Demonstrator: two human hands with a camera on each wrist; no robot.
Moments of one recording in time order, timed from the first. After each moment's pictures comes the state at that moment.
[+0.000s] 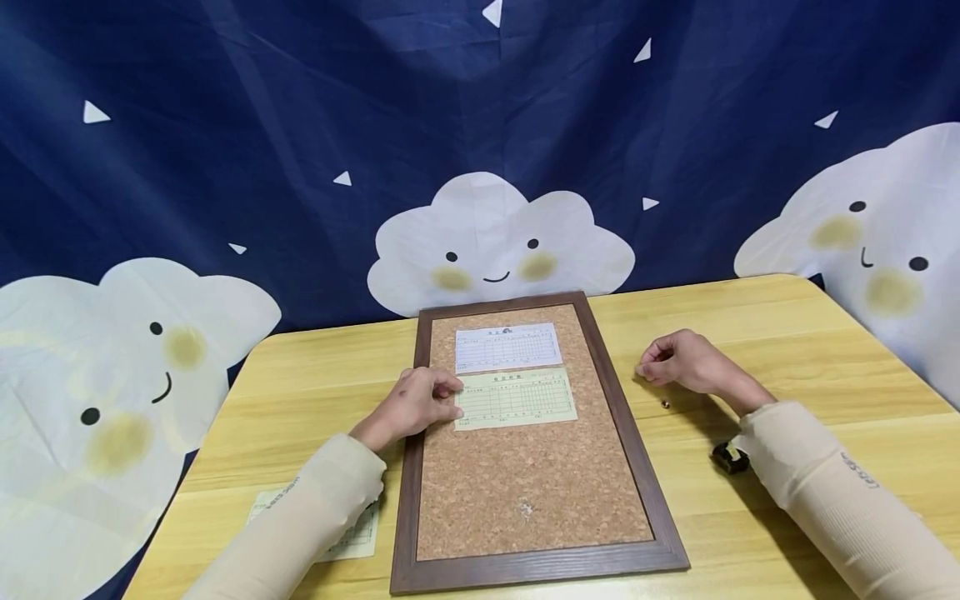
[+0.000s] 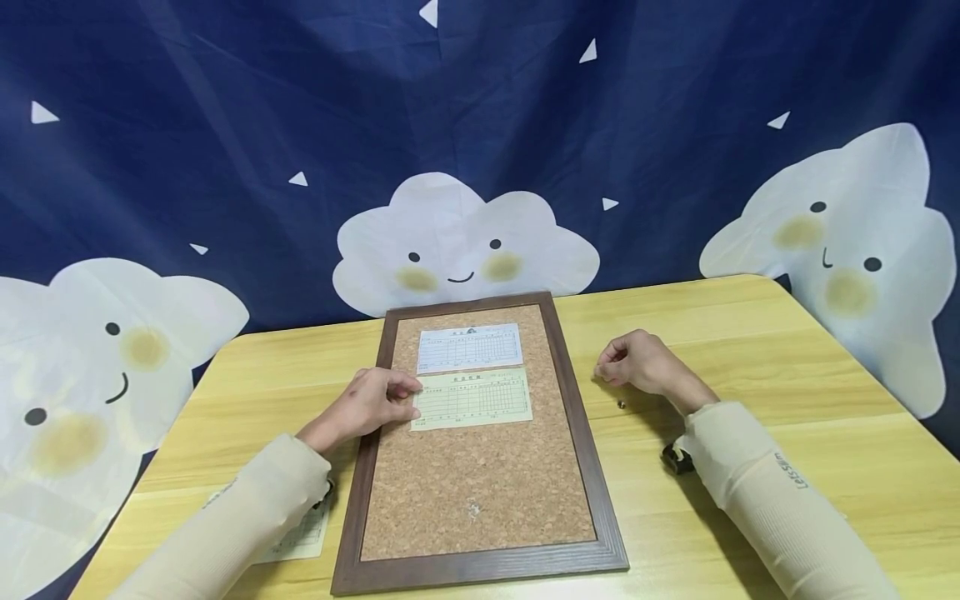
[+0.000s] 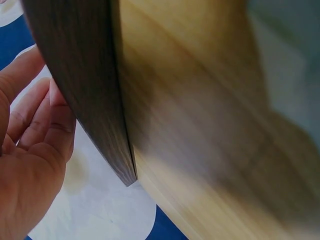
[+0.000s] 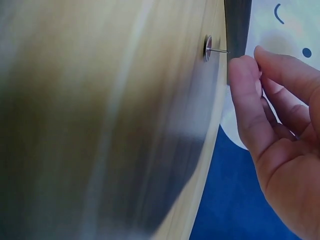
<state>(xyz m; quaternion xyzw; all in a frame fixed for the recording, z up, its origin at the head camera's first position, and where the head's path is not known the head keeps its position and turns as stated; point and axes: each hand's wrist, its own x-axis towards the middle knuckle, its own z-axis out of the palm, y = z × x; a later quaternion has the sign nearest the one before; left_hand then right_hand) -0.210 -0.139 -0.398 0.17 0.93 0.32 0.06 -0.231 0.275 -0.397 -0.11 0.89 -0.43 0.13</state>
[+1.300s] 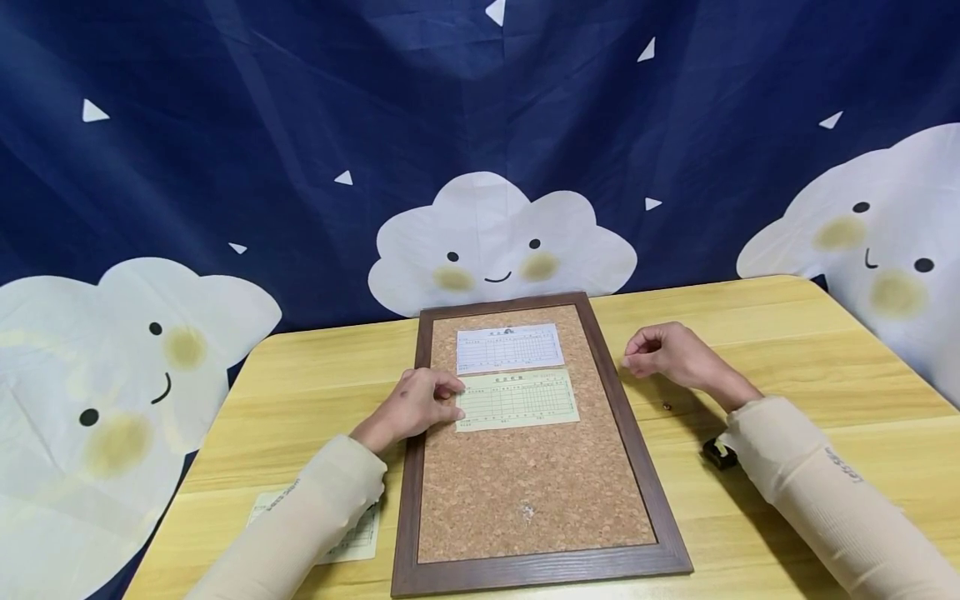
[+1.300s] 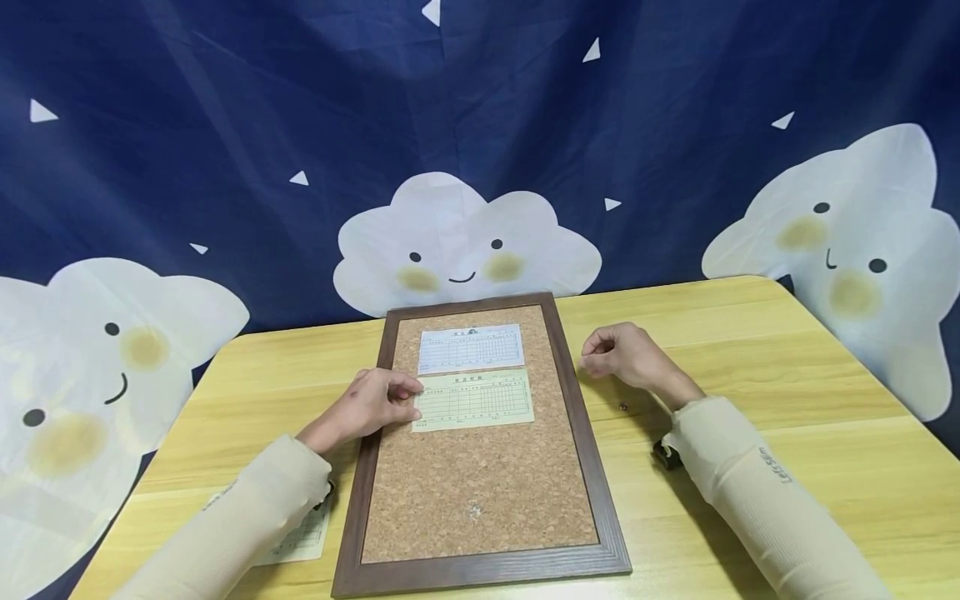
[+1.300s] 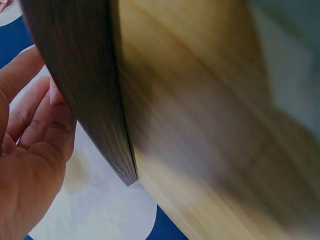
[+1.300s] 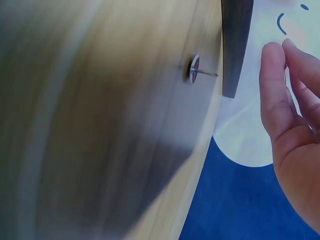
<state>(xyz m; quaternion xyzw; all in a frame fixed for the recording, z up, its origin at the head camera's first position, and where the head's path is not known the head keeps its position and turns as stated) -0.211 -0.137 -0.399 0.16 0.93 0.31 0.06 -0.235 0.256 -0.392 -0.13 0.86 -0.48 0.09</state>
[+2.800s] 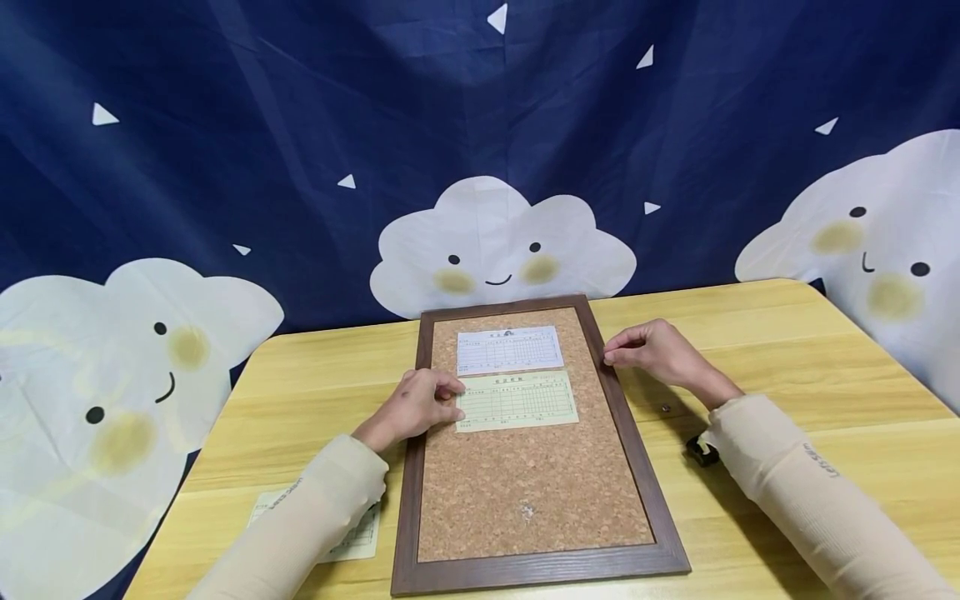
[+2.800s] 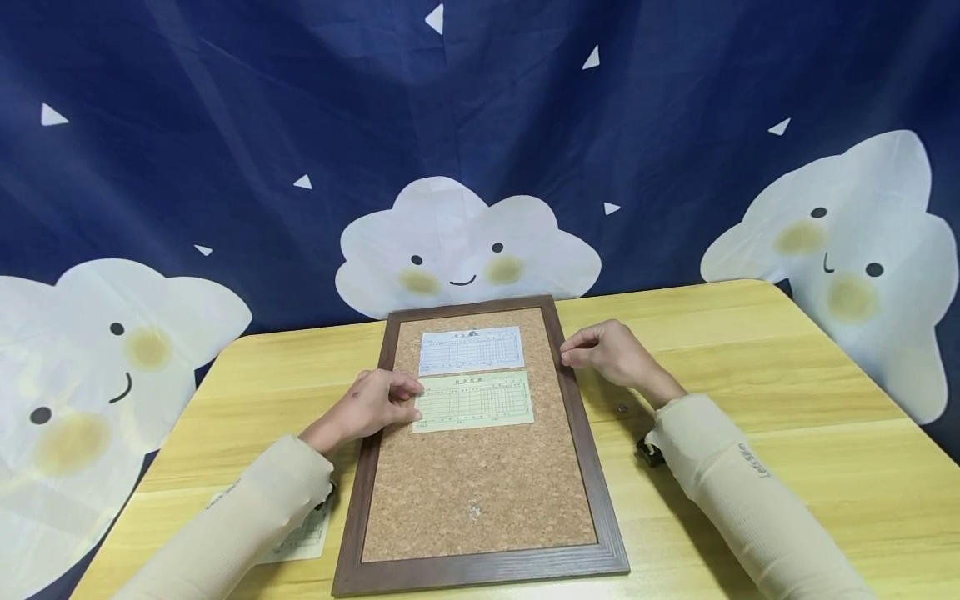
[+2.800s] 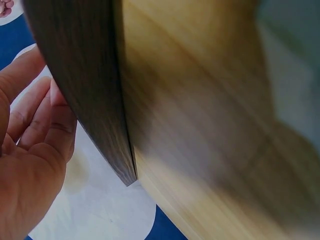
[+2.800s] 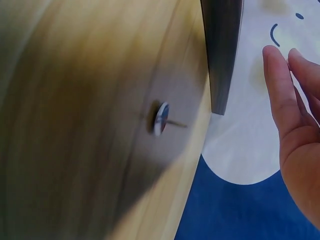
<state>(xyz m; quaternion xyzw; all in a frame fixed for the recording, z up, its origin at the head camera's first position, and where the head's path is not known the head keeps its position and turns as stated) -0.210 -0.137 -0.399 0.16 0.93 0.31 0.07 -0.238 0.237 -0.386 -0.15 0.88 -0.45 0.04</state>
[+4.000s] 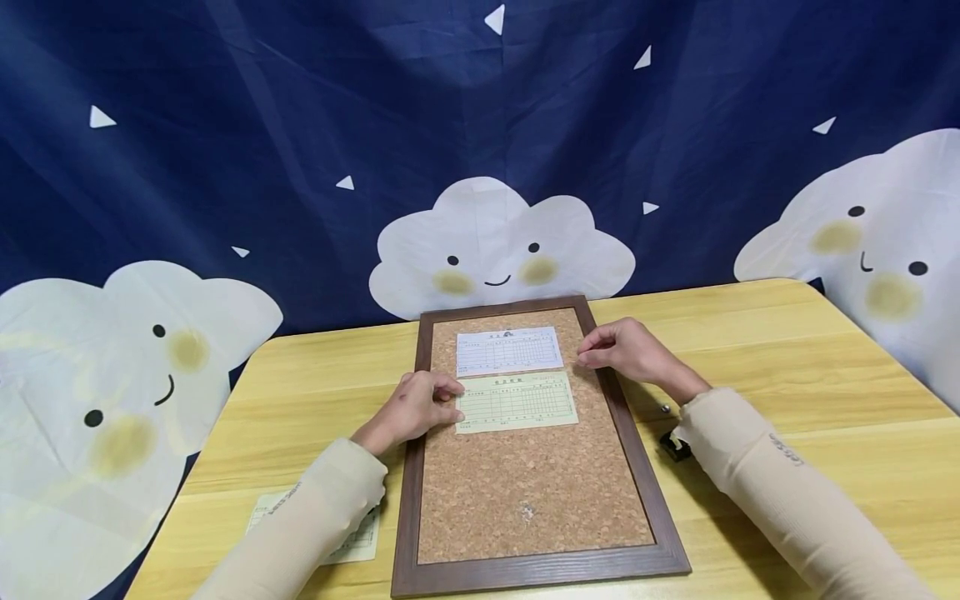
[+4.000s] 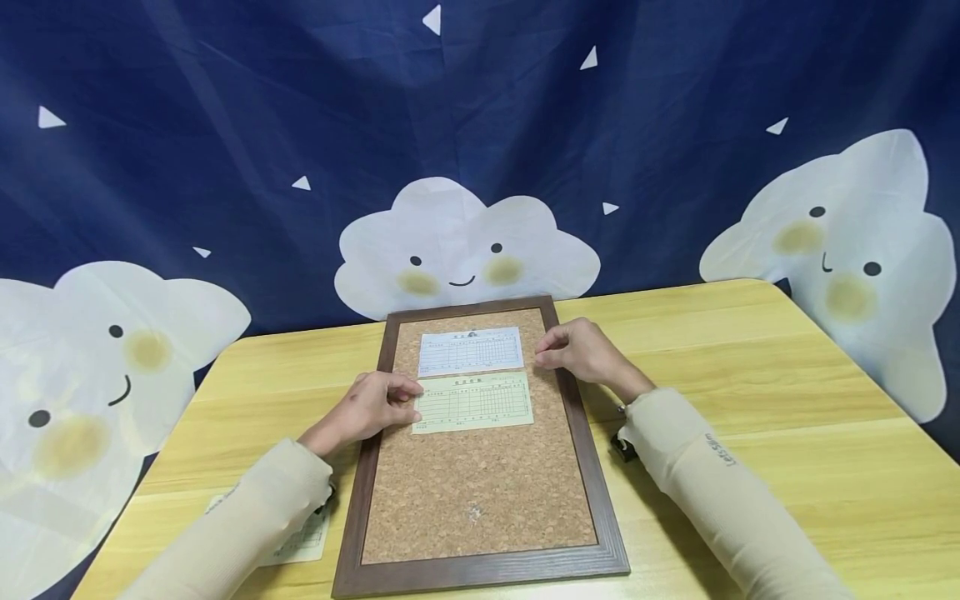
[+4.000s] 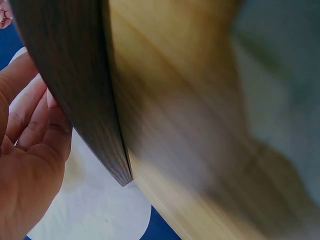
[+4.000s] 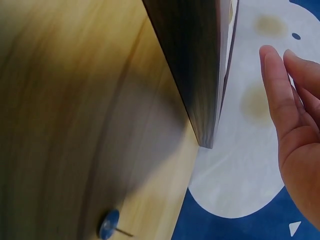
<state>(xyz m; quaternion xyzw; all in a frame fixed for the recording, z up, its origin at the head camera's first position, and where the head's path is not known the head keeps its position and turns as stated) -0.210 -0.137 -0.402 0.15 0.93 0.33 0.06 -0.244 0.203 -0.385 -0.17 0.87 -0.46 0.06</state>
